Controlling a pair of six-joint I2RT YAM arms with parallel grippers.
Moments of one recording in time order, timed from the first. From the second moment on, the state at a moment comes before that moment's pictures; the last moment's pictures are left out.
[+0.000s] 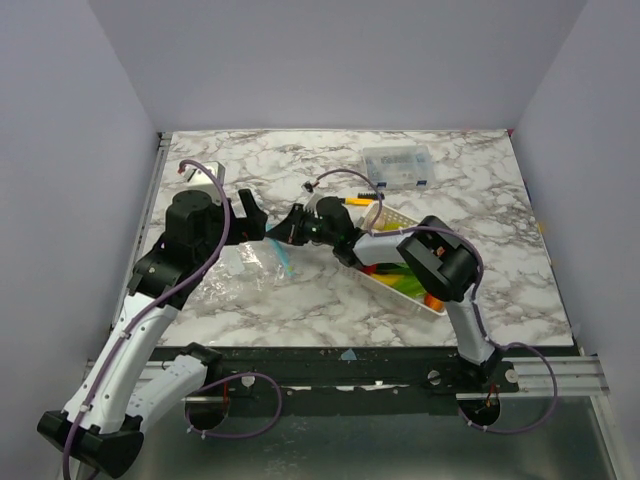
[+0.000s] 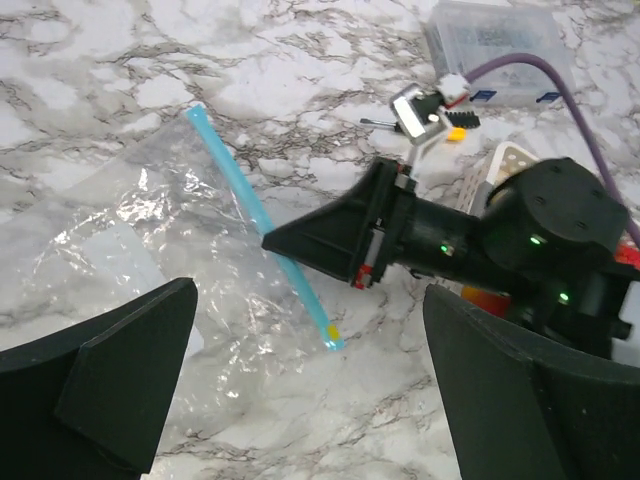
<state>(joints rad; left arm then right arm) -0.39 0.85 1.03 -0.59 -0.09 -0.38 0.81 2.23 1.30 0.70 -0.32 0.89</state>
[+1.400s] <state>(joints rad) -0.55 1.44 1.36 -0.98 -0.31 -0.60 1.08 1.73 0.89 0.81 0.20 0.46</state>
